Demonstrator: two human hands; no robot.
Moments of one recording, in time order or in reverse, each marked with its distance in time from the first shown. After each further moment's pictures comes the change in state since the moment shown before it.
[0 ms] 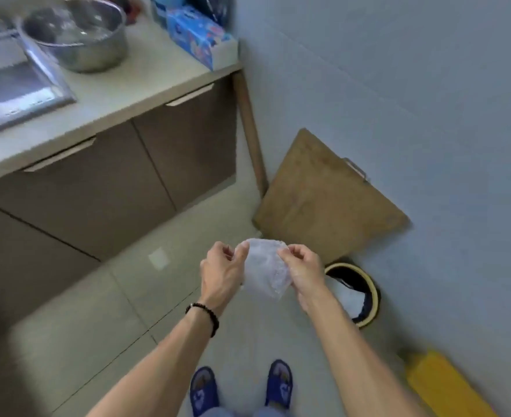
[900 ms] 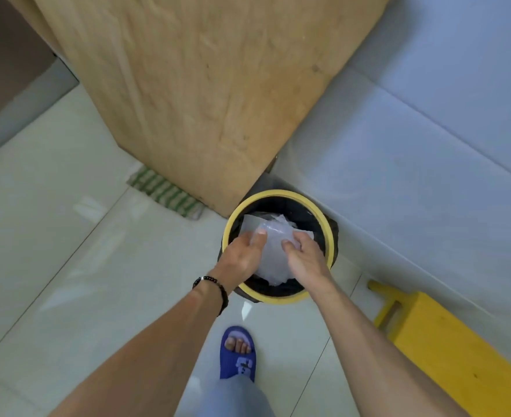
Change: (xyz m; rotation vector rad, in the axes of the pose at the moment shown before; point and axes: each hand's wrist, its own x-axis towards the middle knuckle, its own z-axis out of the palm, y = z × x) left_hand 0.104 -0.187 0.495 0.324 -0.787 -0.195; right_hand 0.304 0.323 -0.257 -0.402 0.099 0.336
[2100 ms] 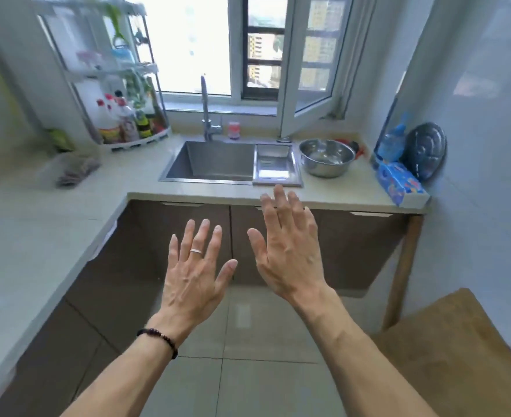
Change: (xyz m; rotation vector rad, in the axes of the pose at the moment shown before) left_hand -0.721 -0.134 -0.326 0.551 1.669 -0.027; right_hand -0.699 -0.381 0.173 -0.636 0.071 -1.996
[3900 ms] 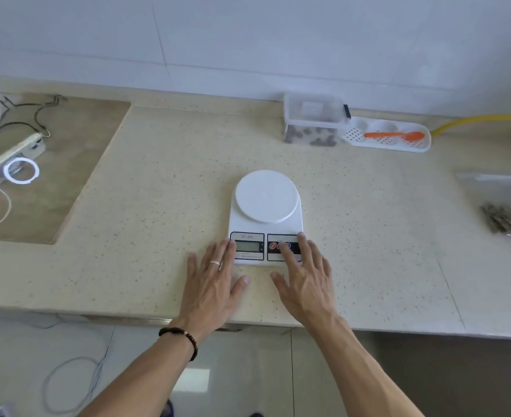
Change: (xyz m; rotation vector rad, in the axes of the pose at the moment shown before) left_hand -0.183 -0.374 0.042 0.140 -0.008 -1.589; right_hand 0.102 -0.439 0.409 0.284 -0.881 -1.241
